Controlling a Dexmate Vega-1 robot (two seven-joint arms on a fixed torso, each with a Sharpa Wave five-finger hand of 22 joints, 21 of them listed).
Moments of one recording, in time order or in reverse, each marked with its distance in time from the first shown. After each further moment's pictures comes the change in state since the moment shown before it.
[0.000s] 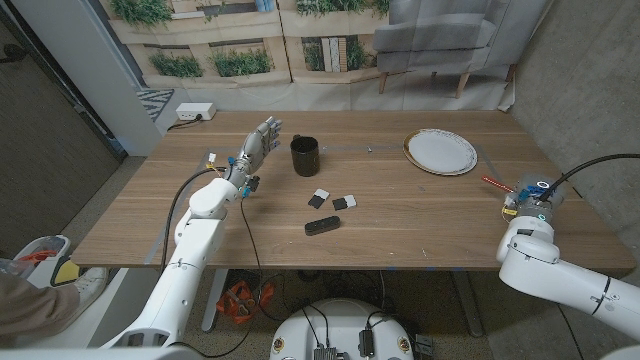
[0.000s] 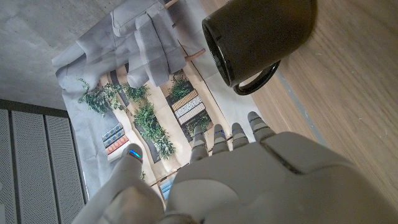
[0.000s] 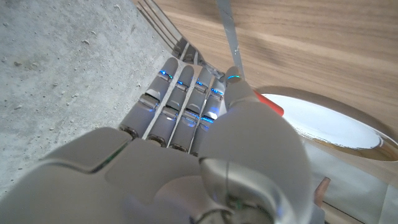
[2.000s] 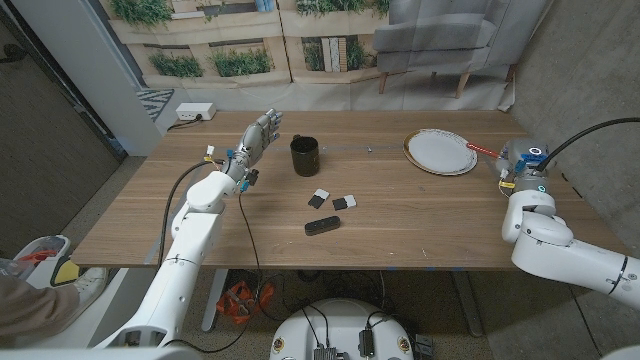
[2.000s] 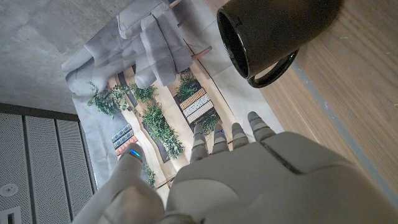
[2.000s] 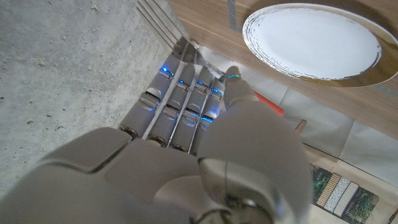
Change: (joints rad) left arm 0.001 0.012 0.001 -0.058 0.010 0.020 0.000; left_hand 0.005 0.005 -0.003 -0.003 0.000 0.009 0.002 0.000 0.000 0.000 0.000 0.006 0.000 0.000 0.000 0.000 0.000 0.000 0.000 0.000 0.000; right arm 0.085 -0.104 -0.026 -0.028 -0.082 0.182 0.026; right_hand 0.009 0.001 -0.008 0.008 -0.004 0.005 0.006 0.002 0.000 0.018 -0.007 0.000 0.004 0.025 -0.003 -0.007 0.000 0.037 -0.003 0.029 0.014
